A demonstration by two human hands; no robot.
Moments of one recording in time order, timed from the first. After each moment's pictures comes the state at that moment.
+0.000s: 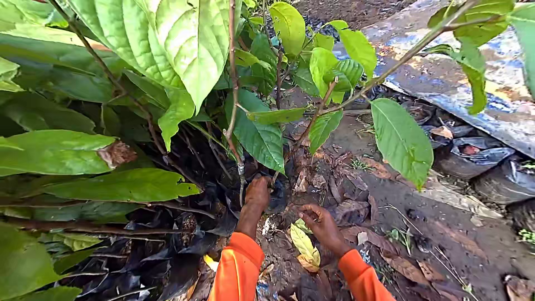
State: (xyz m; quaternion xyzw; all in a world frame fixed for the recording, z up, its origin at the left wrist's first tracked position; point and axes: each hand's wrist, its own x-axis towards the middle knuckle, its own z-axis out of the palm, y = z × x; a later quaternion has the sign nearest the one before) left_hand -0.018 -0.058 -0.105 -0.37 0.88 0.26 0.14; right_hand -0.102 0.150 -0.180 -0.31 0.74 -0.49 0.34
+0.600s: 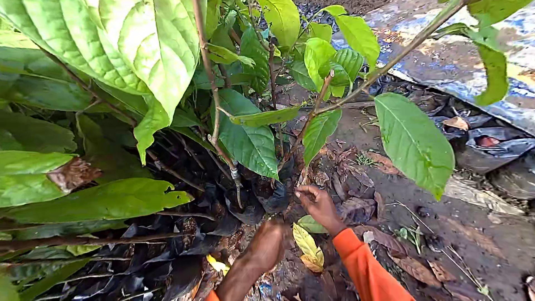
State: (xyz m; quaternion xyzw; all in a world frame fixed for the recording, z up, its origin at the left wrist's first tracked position) left_hand 0.056 0.014 -0.088 -0.14 0.91 0.36 0.13; right_hand -0.122 0.109 -0.160 -0.33 0.73 -0.52 0.29
